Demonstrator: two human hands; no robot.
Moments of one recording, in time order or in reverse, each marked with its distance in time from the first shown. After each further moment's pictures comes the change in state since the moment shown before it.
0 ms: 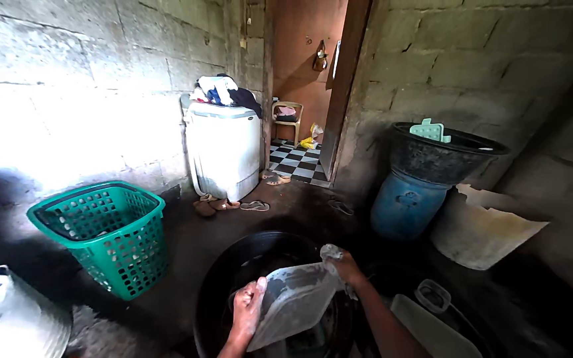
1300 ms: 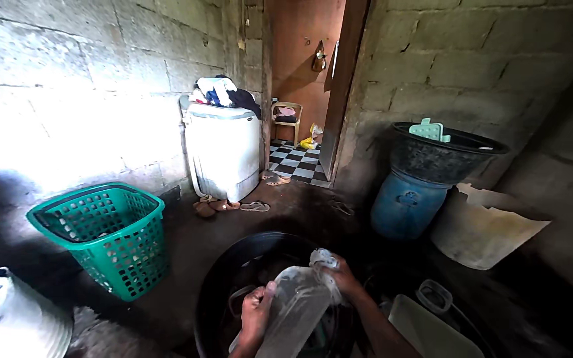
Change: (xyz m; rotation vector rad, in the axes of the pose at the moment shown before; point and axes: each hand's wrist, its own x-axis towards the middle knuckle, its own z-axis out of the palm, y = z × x) left_hand -0.010 -0.010 0.014 0.075 -0.039 -0.248; right_hand -0.034 -0.005 0.013 0.301 -0.064 -0.217
